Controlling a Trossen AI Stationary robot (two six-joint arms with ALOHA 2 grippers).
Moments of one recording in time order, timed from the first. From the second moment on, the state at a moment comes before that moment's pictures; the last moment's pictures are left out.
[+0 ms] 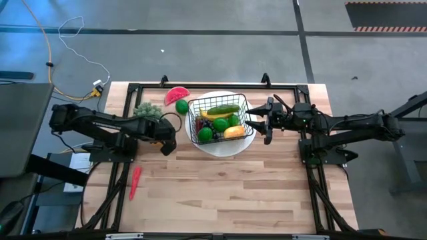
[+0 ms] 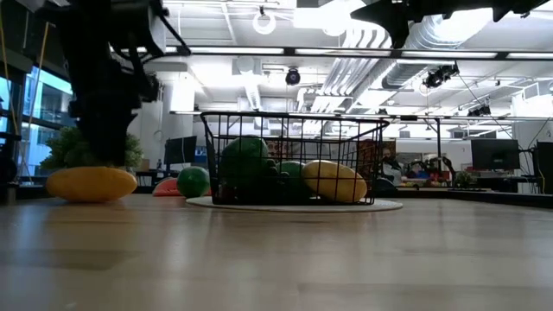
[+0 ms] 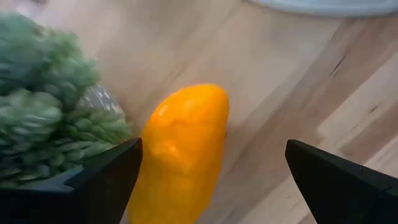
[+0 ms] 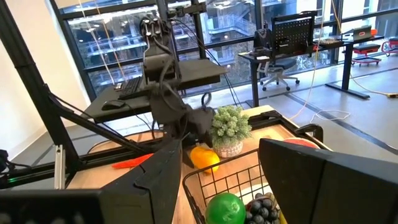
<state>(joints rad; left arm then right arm) 0.12 1.21 0.68 -0.89 -0.30 -0.70 -0.08 0.89 0.62 0.27 0.06 0.16</state>
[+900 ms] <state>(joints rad) 0.13 1.41 0.68 -0.89 -0.25 -0.65 -0.08 0.89 0.62 0.27 0.06 0.18</state>
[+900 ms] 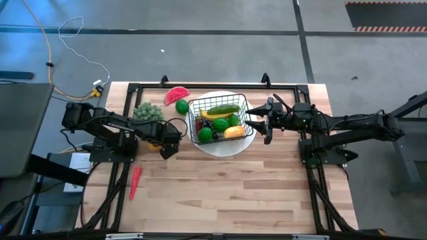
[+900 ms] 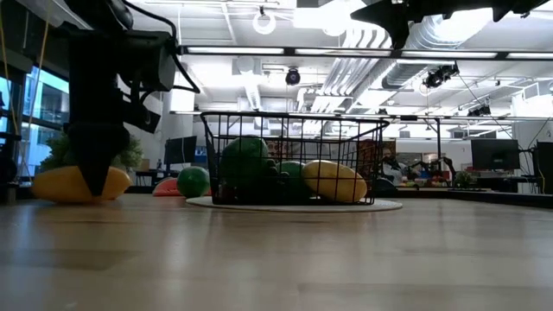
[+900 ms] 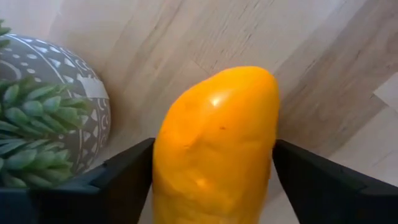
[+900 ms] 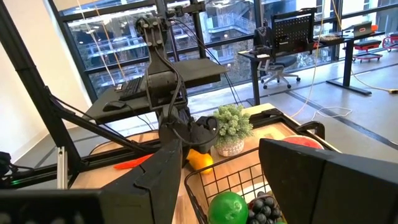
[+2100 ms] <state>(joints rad) 0.01 0.95 0.83 0.14 -0.28 -0.16 -0.08 0.89 0.62 0.27 0.06 0.18</state>
